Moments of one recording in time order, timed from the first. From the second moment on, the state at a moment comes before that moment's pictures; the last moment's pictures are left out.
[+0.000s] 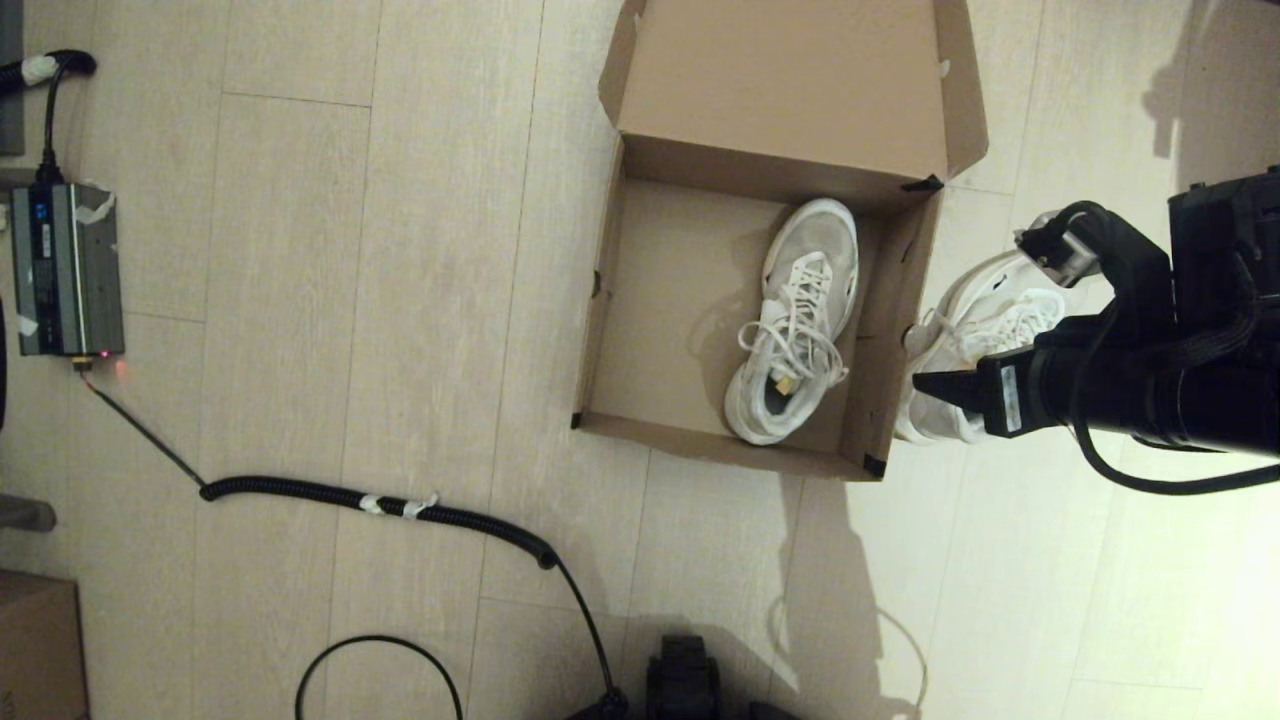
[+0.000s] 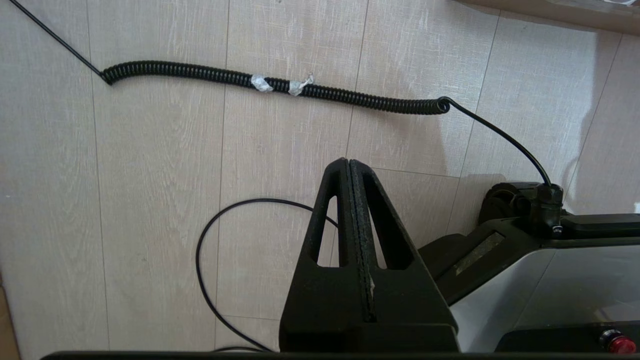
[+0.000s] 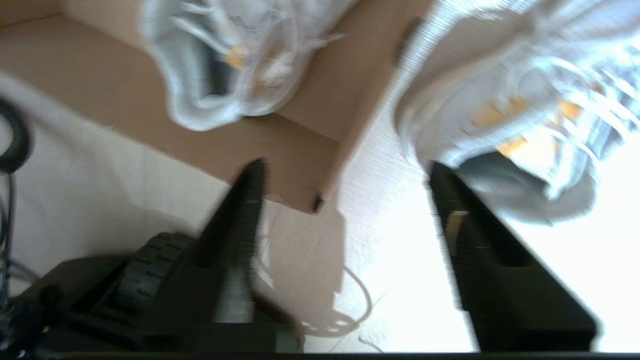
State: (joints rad) left arm 0.00 0.00 0.00 0.00 0.00 -0.01; right arm 0.34 1.47 -1.04 -0.02 -0.10 -0.03
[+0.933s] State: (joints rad) left arm 0.00 0.00 0.00 0.00 0.00 -0.01; right arm 0.25 1.60 -0.96 0.07 -0.60 0.56
